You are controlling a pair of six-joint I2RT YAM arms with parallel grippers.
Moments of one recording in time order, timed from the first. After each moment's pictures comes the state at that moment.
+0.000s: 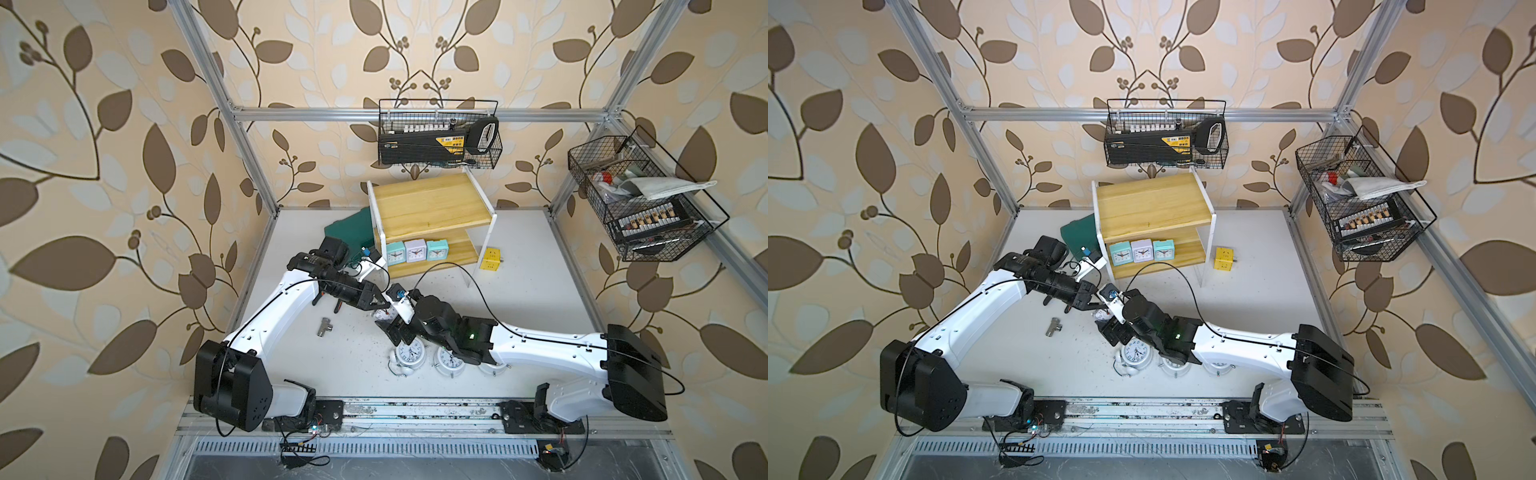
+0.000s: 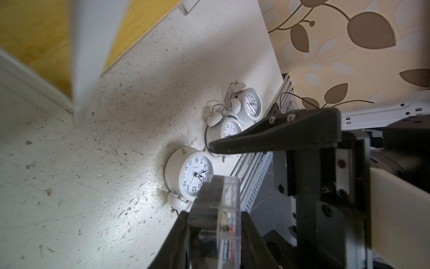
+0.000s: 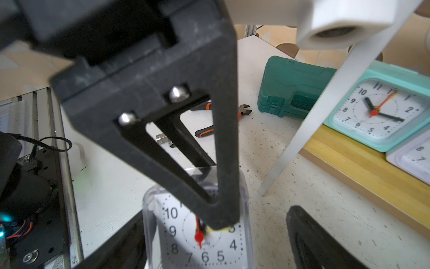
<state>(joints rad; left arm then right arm) -0.35 1.35 1.12 -1.00 0.85 0.10 1.12 1.45 0.91 0.06 0.26 0.08</state>
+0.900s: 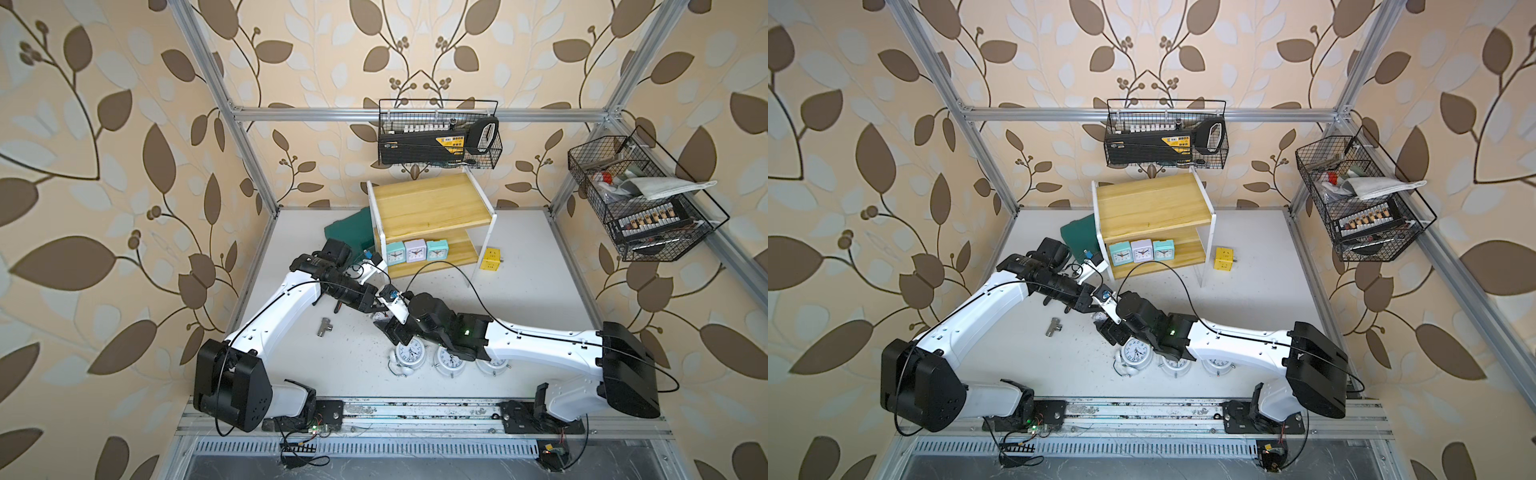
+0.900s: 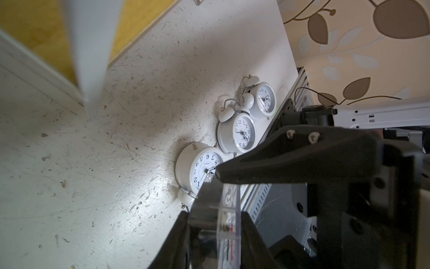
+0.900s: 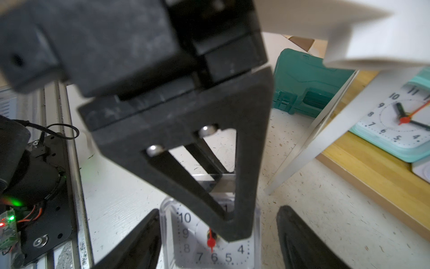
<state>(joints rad) -0.37 1.35 1.11 -0.99 0.79 0.10 1.12 1.48 0.97 -0.01 0.21 0.06</state>
